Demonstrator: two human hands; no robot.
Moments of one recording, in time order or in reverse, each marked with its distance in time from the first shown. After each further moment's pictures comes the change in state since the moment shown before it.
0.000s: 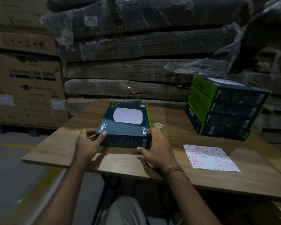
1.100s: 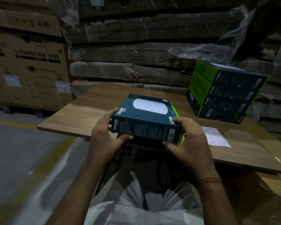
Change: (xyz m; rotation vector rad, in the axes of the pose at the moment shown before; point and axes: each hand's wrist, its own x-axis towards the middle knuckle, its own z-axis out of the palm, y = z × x) left_hand -0.126 0.018 -0.005 0.209 -0.057 0.556; right_hand -0.111 0.000 -0.101 -0.058 0.173 -0.144
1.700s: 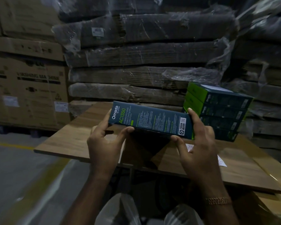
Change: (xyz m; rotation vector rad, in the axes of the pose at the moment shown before) left_hand 0.031 0.067 -0.005 -0.259 0.261 -0.086; right_hand 0.019 -0.040 -0.047 0.080 0.281 0.025
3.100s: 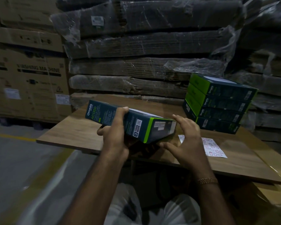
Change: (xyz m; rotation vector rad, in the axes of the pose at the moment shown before) left_hand 0.002 0.054 0.029 -0.637 0.097 -0.994; right_hand -0.003 0.037 0.035 0.020 -0.241 0.114
